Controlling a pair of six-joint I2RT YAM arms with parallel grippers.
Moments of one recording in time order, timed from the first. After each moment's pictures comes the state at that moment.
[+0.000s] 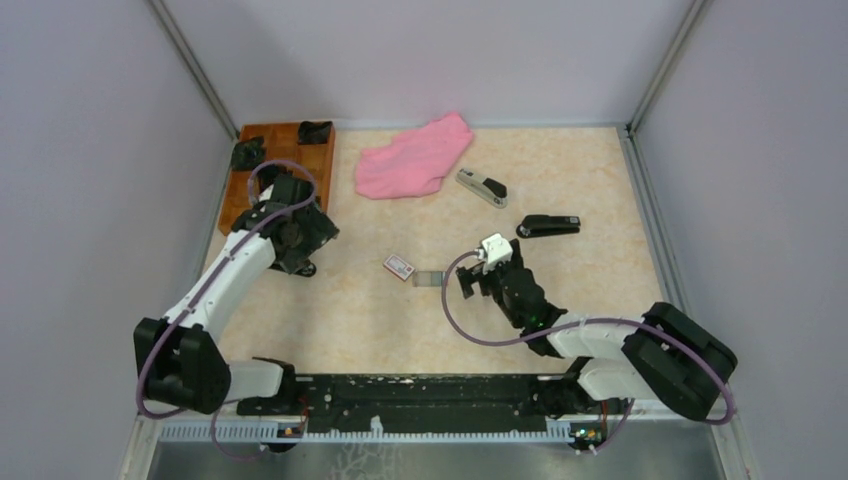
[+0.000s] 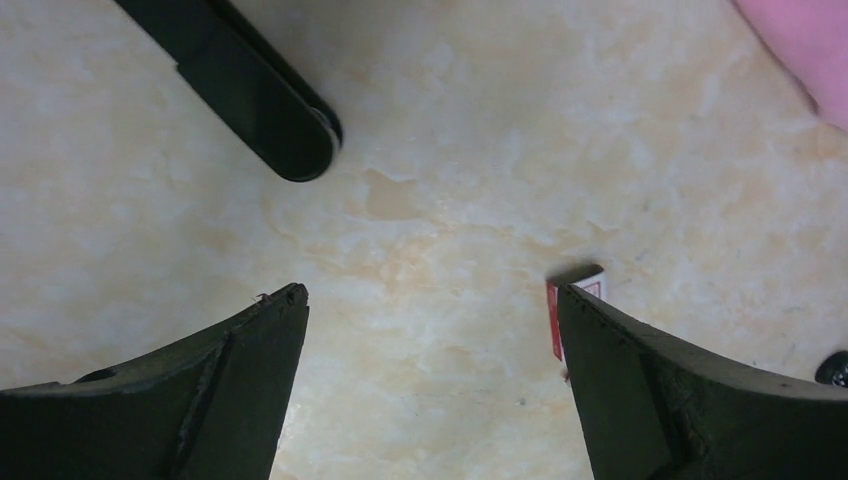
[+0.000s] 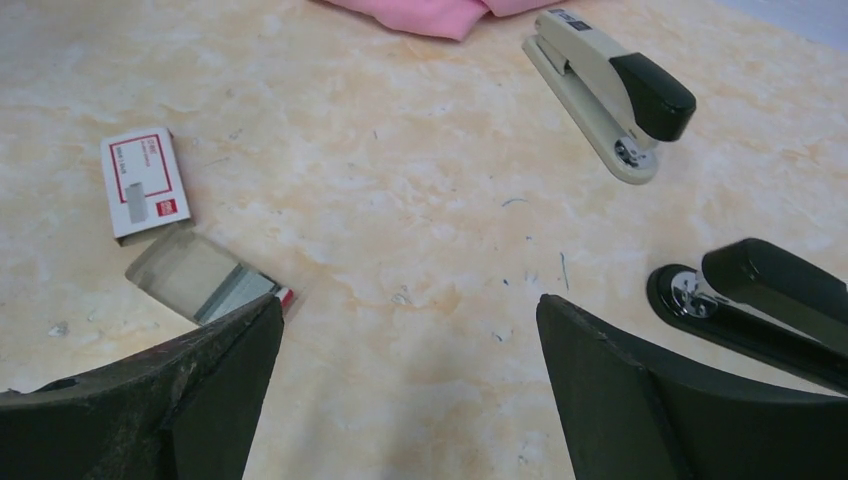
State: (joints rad) left arm -0.28 1.30 1.04 -0.76 -0.24 -0.91; right arm 0.82 1.23 0.26 0.76 0.35 -0.06
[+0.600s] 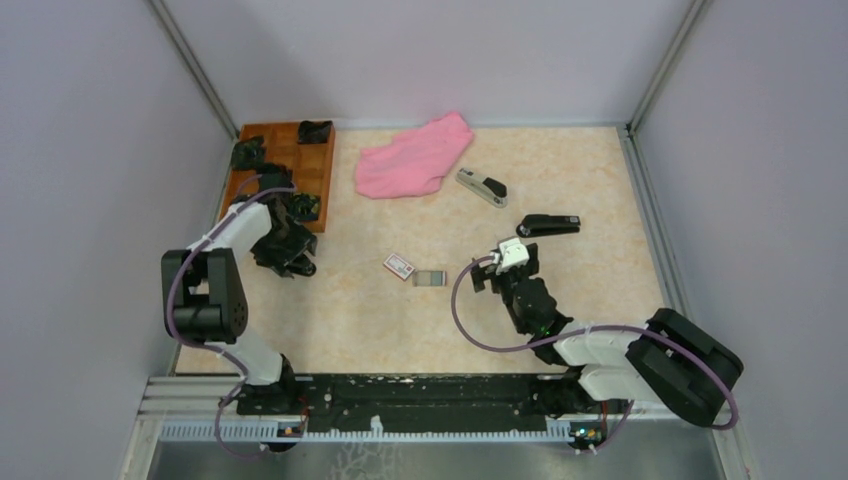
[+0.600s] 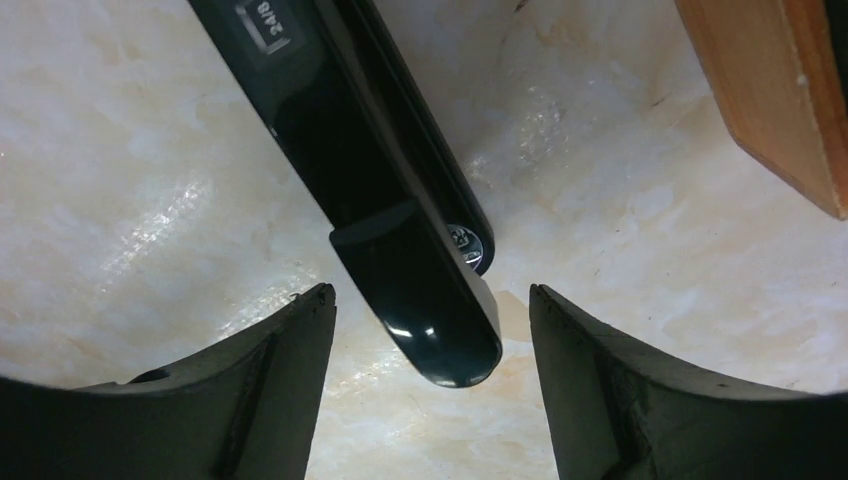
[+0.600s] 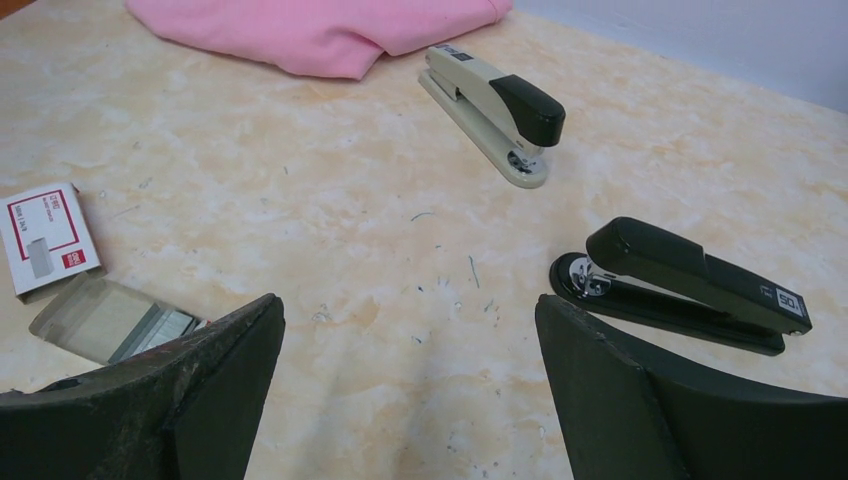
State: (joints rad) left arm 0.00 1.63 1.08 -0.82 -0.17 -0.89; right arm 0.82 1.19 0.14 0.98 0.52 -0.11
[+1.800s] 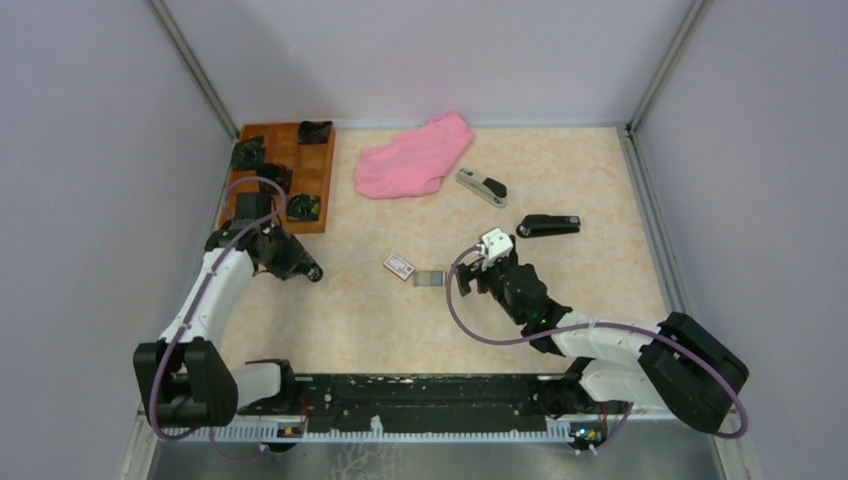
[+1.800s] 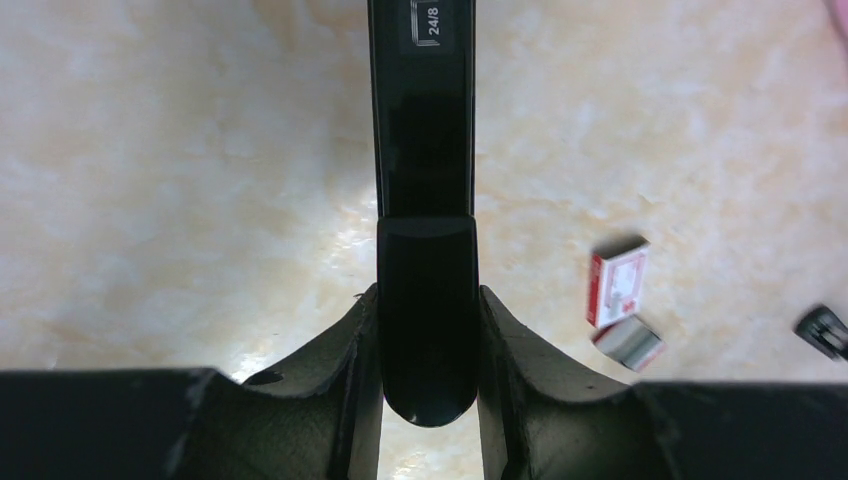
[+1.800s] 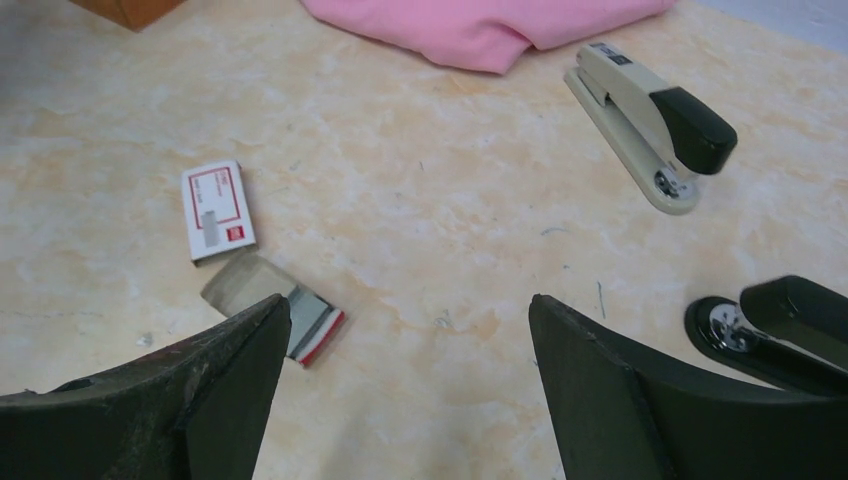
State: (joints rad) left arm 0.02 1.22 0.89 -0.76 0.00 -0.76; right arm 0.82 1.14 0.24 0.75 0.30 -0.03
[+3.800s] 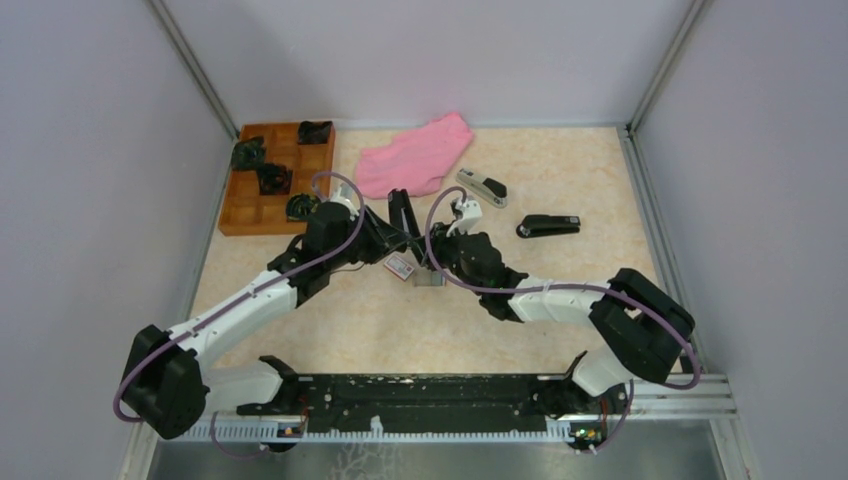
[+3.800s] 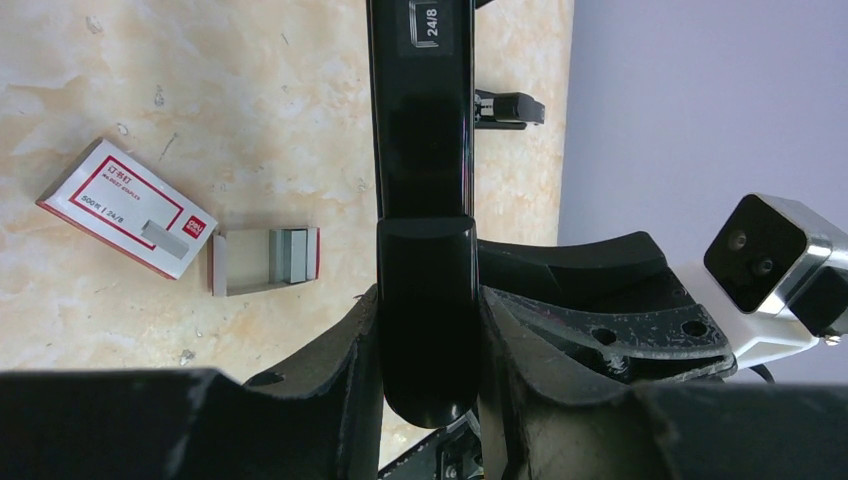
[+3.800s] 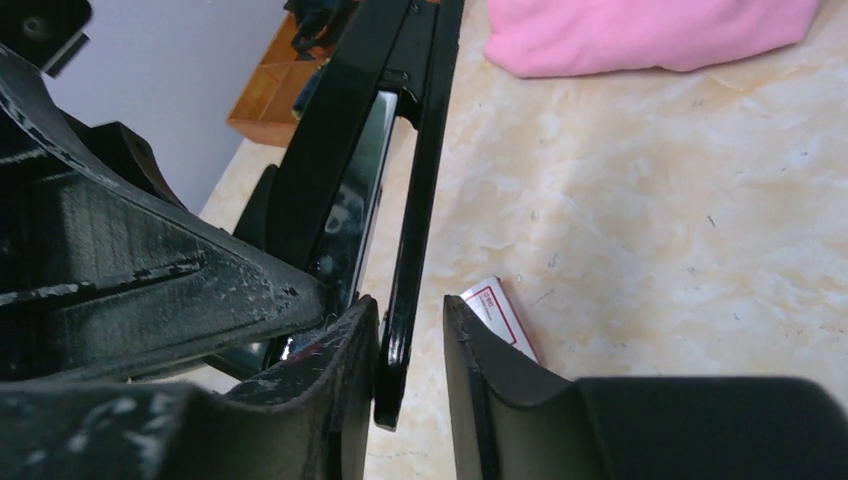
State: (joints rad) left arm -0.61 1.18 0.74 0.00 0.09 -1.07; right arm 0.89 1.47 0.63 0.68 0.20 0.60
